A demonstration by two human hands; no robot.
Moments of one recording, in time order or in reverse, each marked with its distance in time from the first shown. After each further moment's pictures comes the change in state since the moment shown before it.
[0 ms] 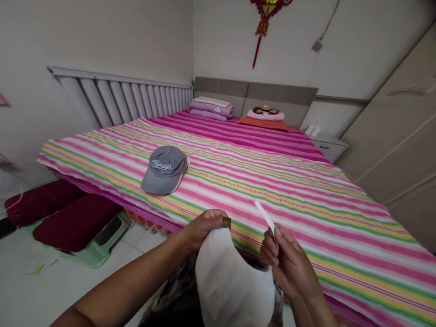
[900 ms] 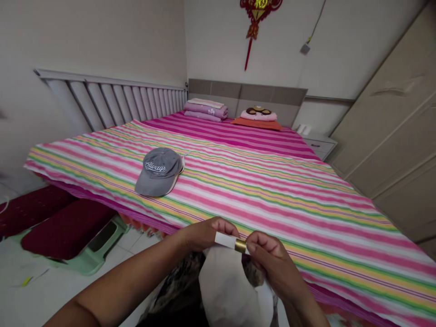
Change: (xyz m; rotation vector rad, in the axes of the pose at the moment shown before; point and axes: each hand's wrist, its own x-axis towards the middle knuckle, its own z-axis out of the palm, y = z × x) left_hand 0.001 0.001 0.020 0.378 -0.237 -0.246; right_hand -0.013 0.001 0.007 -0.469 -0.123 0.090
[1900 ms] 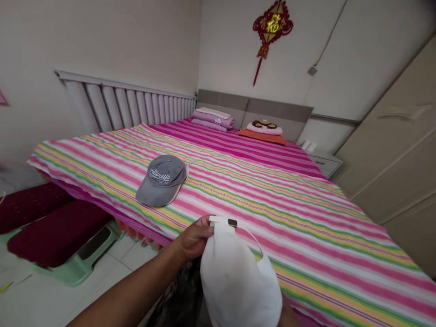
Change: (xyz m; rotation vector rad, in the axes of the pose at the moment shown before) left_hand 0.006 -0.013 -0.050 -0.550 0.082 0.443; right_hand 0.002 0.070 -0.034 0.198 0.231 0.361
